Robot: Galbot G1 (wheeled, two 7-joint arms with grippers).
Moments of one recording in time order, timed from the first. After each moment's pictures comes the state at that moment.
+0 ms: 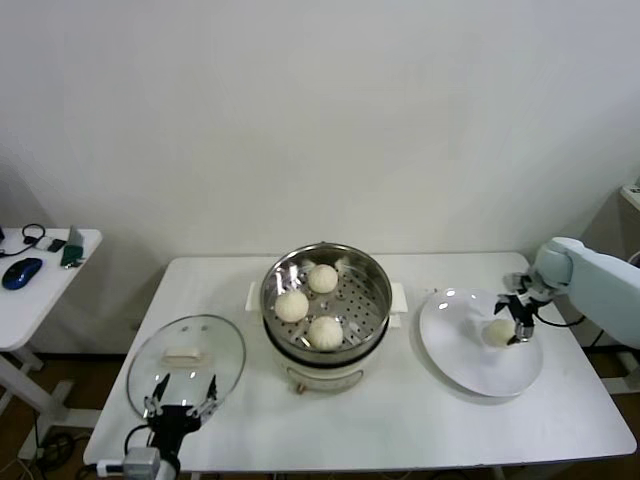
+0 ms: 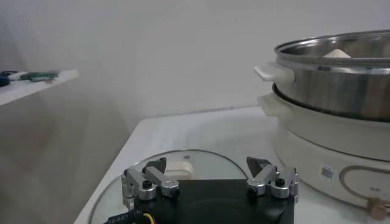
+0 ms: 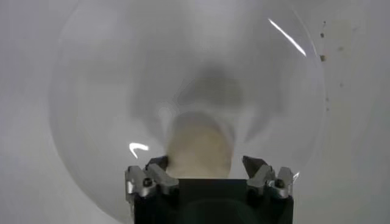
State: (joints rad) left arm 1.72 -1.49 -0.65 -2.06 -0.01 0.18 0.02; right arm 0.20 0.78 -1.22 0.75 0.12 0.09 -1.03
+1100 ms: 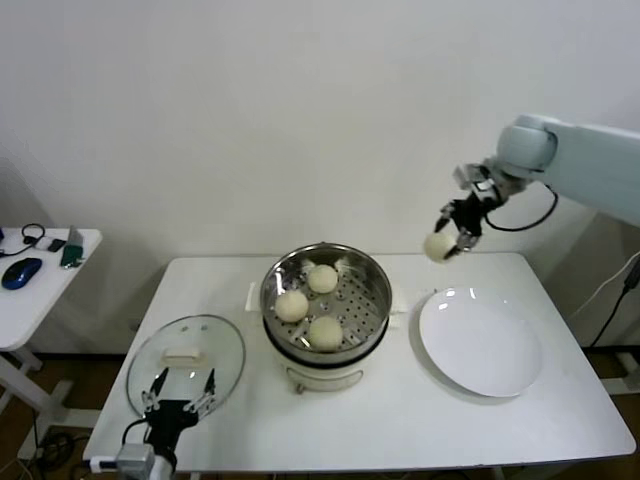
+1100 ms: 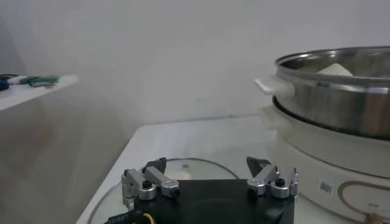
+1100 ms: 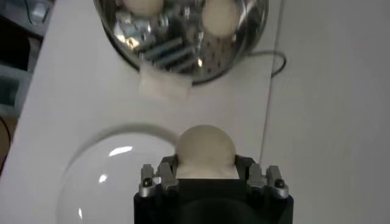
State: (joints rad) left arm 1.71 -1.47 -0.65 -2.08 -0.06 0.18 0.02; right arm 1.00 0.92 -1.74 1.26 0.70 -0.11 -1.07
